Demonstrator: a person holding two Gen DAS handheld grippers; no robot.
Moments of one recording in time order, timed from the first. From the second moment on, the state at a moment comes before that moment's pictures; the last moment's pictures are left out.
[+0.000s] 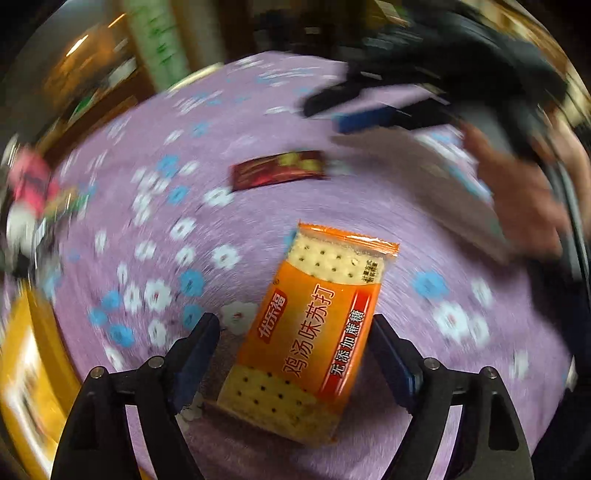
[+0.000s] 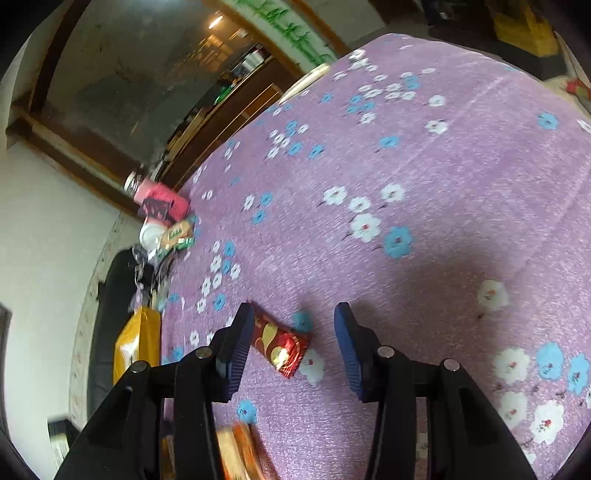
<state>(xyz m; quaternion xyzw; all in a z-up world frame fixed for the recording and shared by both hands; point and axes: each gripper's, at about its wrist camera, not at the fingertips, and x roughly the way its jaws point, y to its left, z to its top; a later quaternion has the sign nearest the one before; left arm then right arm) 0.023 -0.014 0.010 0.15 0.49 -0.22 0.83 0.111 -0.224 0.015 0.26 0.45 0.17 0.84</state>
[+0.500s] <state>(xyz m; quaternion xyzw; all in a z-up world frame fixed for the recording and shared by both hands) 0.042 0.020 0.006 -0.02 0.46 -0.05 0.89 0.110 -0.167 0.013 0.09 0.45 0.17 0.87</state>
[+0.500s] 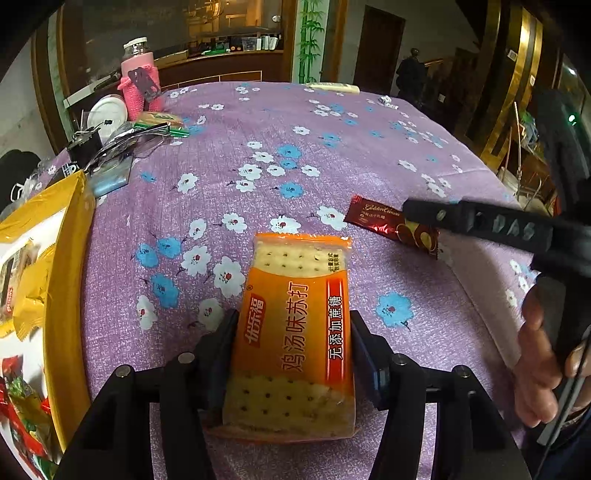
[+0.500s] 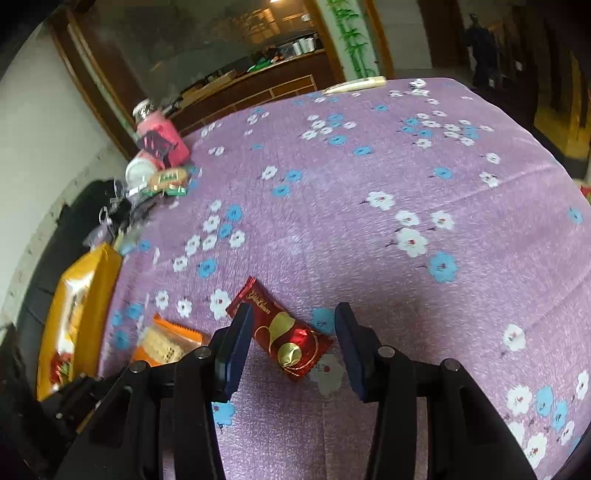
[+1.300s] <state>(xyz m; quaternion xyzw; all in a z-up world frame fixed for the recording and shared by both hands) 0.041 0.026 0.008 -0.05 0.44 -0.06 0.89 0.095 -0.122 0.005 -0.06 0.43 0.14 0.89</state>
